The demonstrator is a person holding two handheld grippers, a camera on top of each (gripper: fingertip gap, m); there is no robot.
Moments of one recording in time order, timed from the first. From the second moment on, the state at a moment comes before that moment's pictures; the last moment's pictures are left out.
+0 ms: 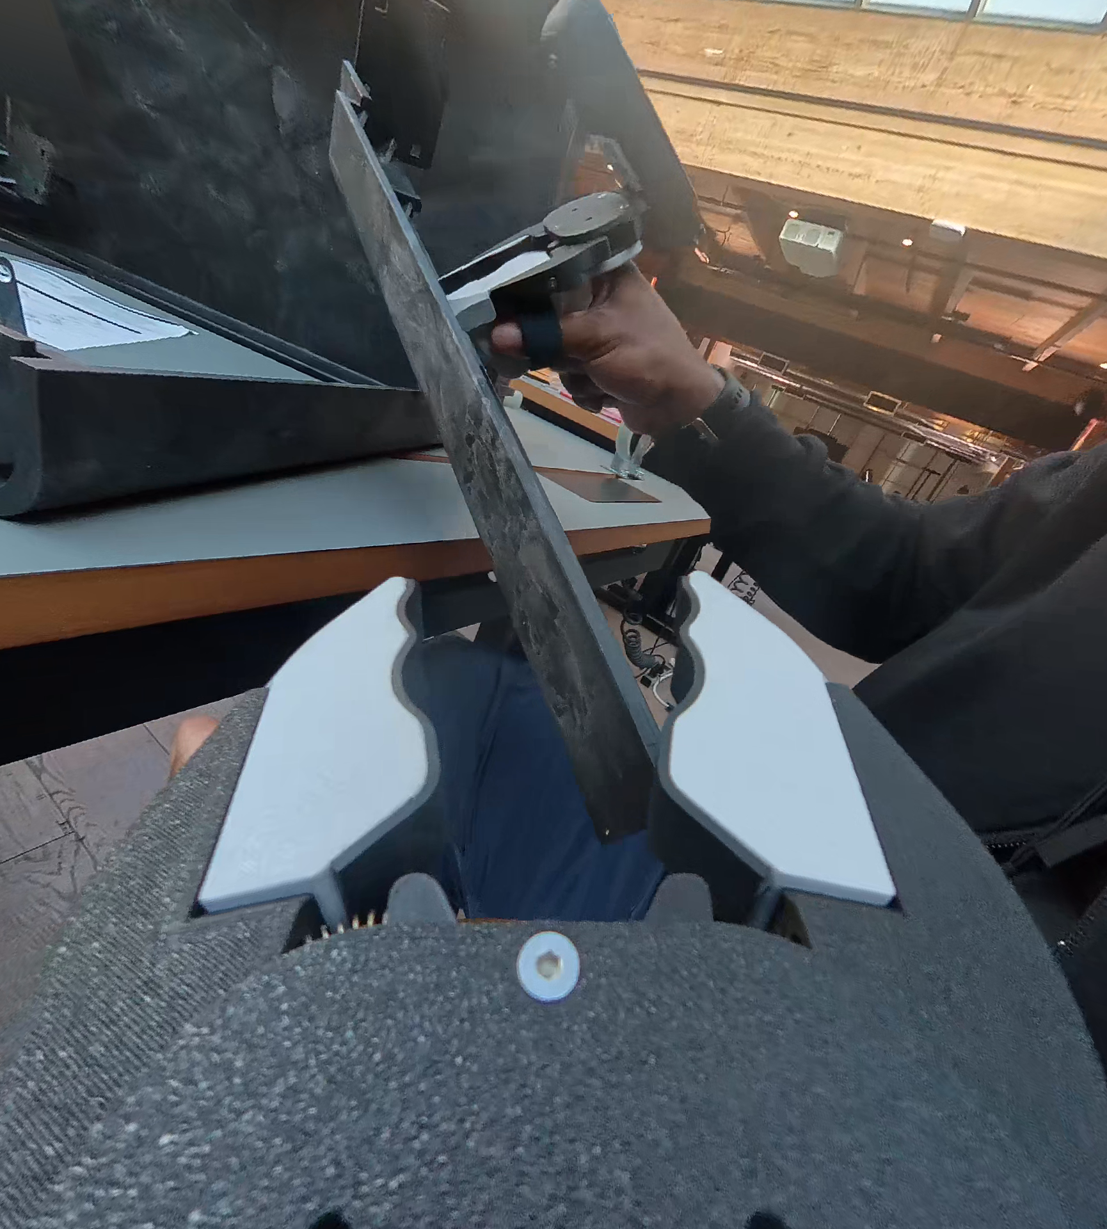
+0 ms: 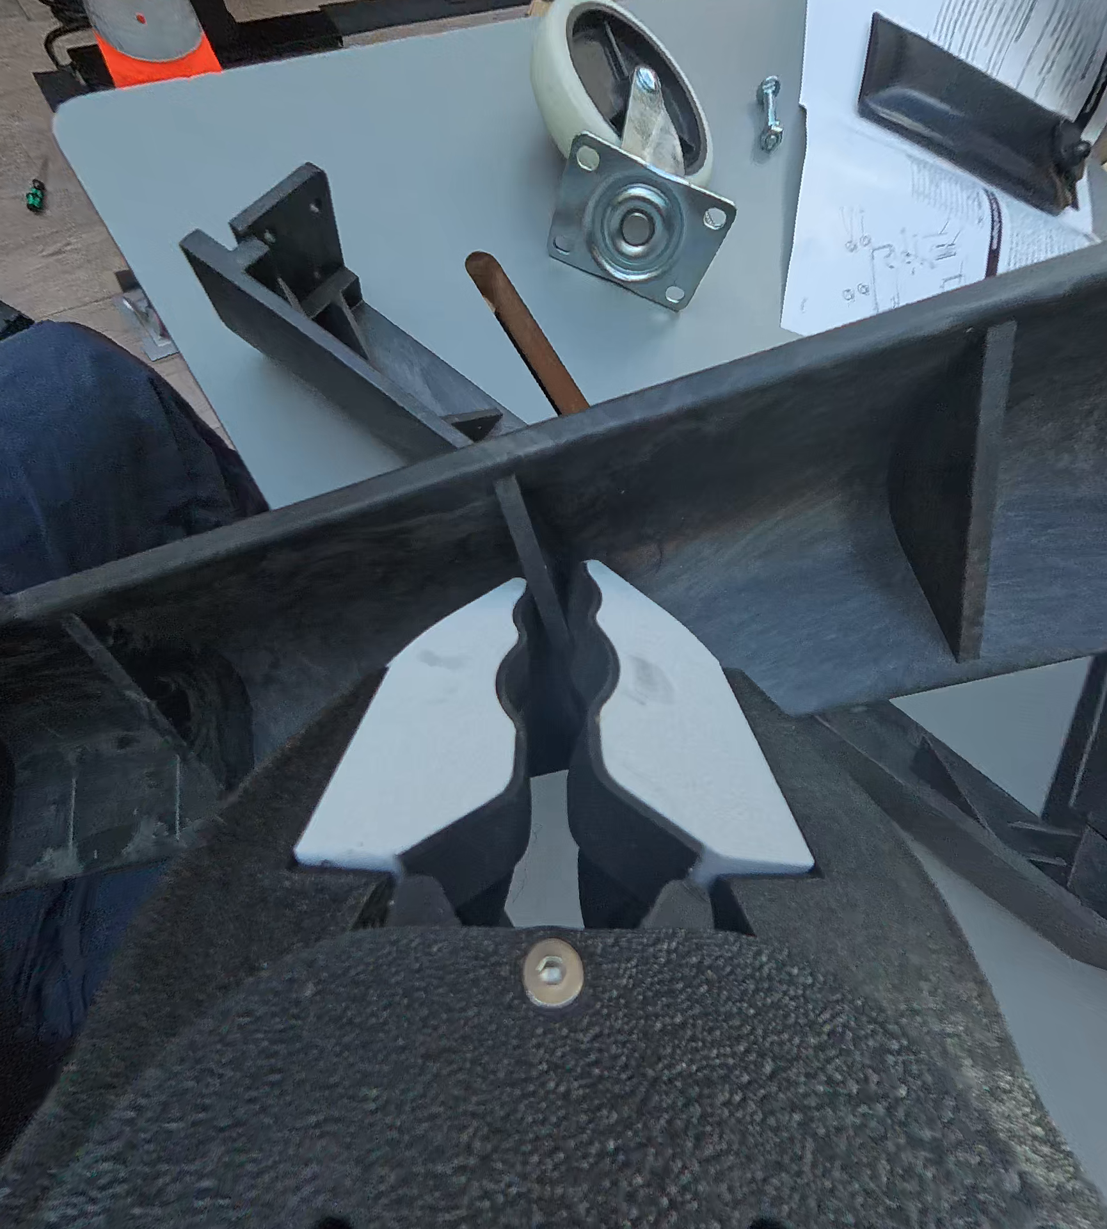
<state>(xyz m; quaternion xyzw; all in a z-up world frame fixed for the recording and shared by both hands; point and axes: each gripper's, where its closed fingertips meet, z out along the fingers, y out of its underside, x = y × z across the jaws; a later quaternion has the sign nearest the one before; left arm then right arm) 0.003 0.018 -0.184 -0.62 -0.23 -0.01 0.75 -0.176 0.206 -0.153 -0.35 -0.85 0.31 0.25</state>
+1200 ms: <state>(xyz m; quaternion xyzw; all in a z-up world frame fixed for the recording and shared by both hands) 0.039 0.306 -0.204 -0.64 -0.06 -0.24 0.72 -0.073 0.626 -0.055 -0.38 -0.84 0.17 0.34</state>
